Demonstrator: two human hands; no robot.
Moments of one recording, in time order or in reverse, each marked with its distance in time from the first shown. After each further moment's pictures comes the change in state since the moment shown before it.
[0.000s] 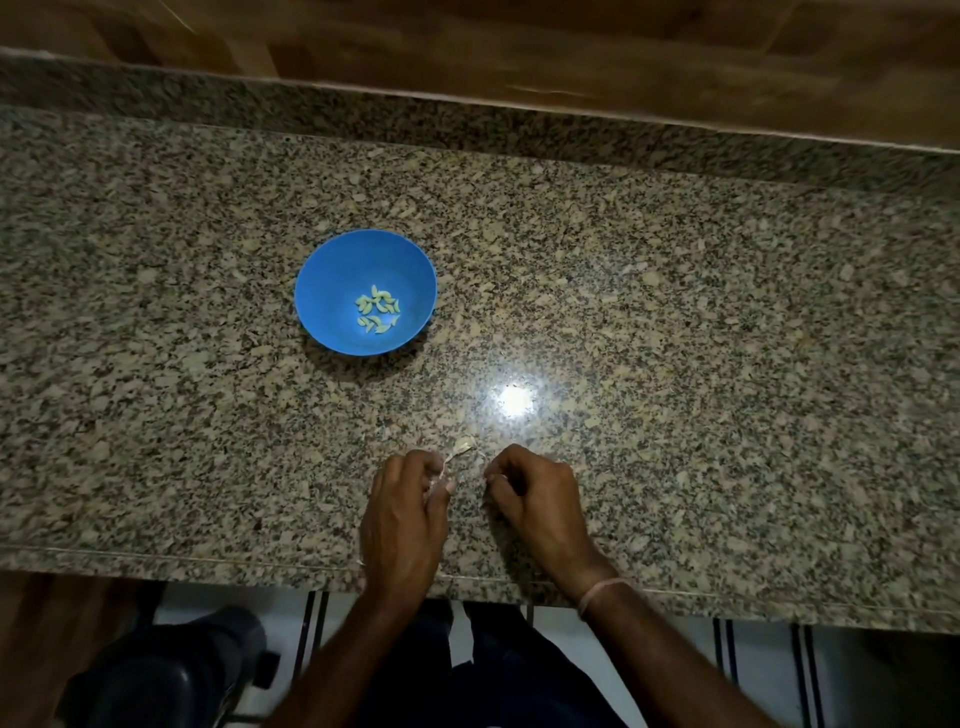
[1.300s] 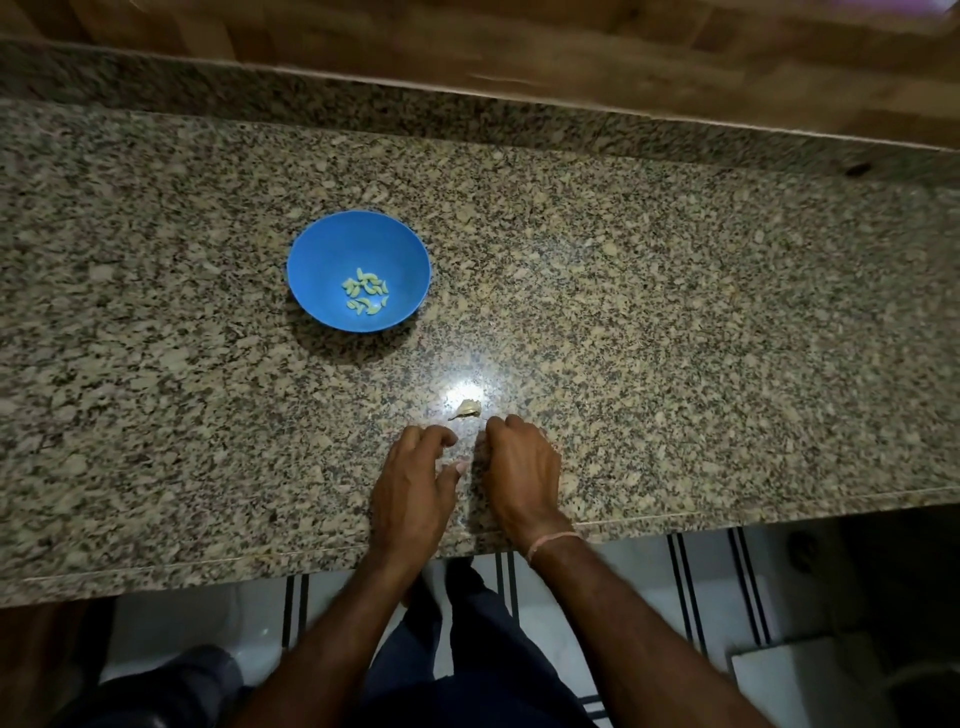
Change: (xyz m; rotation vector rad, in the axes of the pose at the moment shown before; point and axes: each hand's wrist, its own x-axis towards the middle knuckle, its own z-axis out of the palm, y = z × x) left_hand 0.009 -0.034 -0.013 -0.068 -0.209 0.175; right_hand -0.012 -0.052 0.053 -0.636 0.168 0.186
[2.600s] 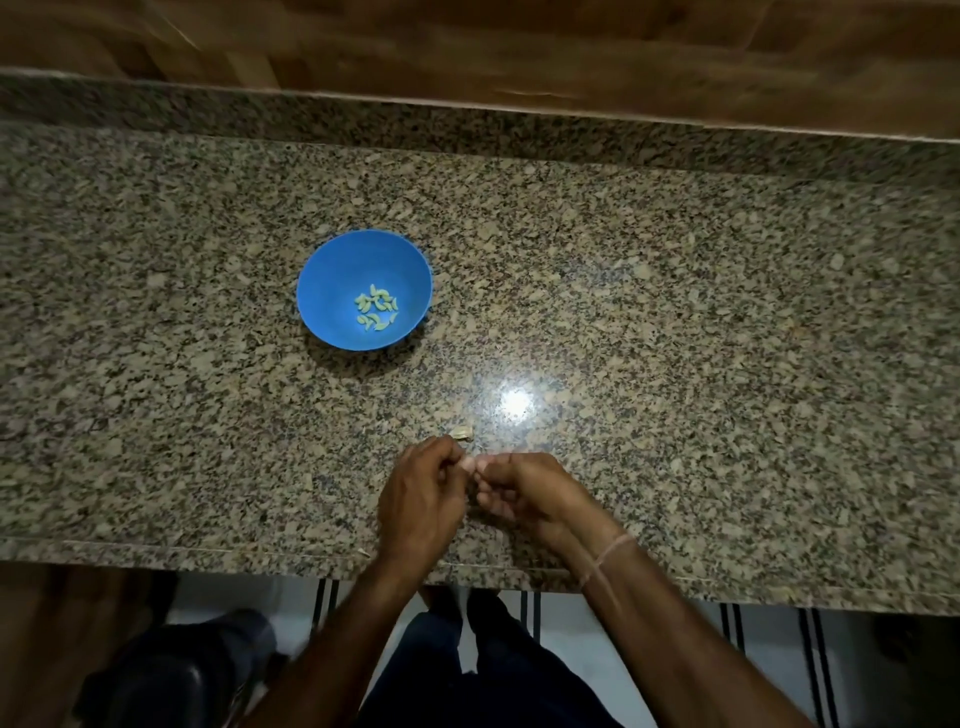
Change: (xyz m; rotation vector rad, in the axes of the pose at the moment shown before) left_hand 0.014 0.061 0.006 -0.062 0.041 -0.242; right_hand 0.035 0.044 -0.044 1.395 -0.760 0.644
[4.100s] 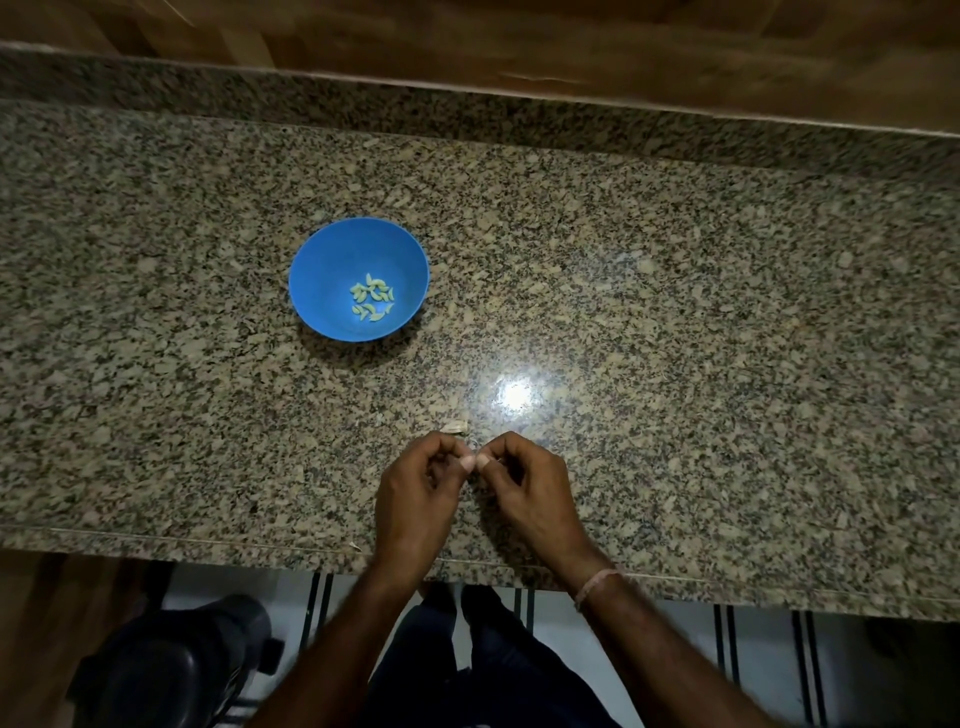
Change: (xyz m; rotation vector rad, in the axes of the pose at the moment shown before) left_hand -0.006 0.000 0.008 -0.242 0.034 -0.058; right_hand 0.015 0.028 -0.023 -0.659 0.132 -0.809
